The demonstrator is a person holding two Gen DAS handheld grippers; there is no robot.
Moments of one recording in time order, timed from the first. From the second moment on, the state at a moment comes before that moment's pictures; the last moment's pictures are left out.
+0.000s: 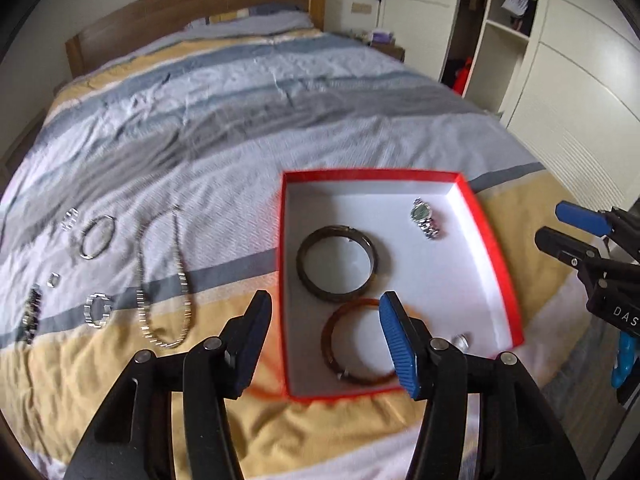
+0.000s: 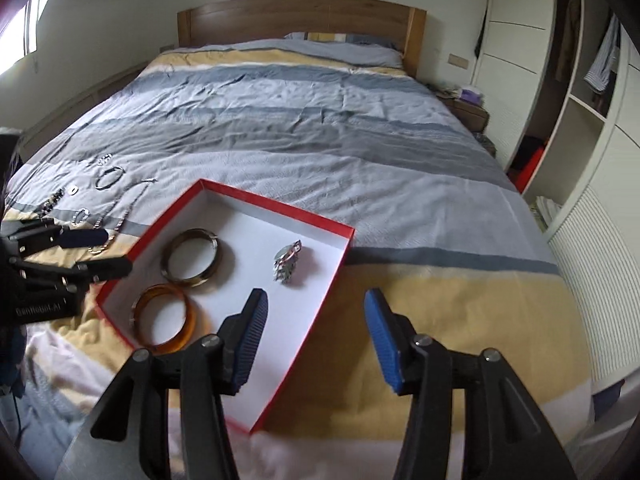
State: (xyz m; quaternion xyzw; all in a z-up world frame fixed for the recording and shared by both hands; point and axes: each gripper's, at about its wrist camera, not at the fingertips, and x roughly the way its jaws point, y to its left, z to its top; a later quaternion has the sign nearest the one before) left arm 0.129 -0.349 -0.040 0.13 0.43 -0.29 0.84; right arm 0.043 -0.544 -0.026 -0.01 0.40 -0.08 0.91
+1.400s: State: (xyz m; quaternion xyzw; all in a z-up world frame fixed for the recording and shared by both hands) left arm 0.017 -0.001 0.040 0.05 0.34 -0.10 0.94; right arm -0.039 -0.300 0.085 0.02 0.30 0.01 0.95
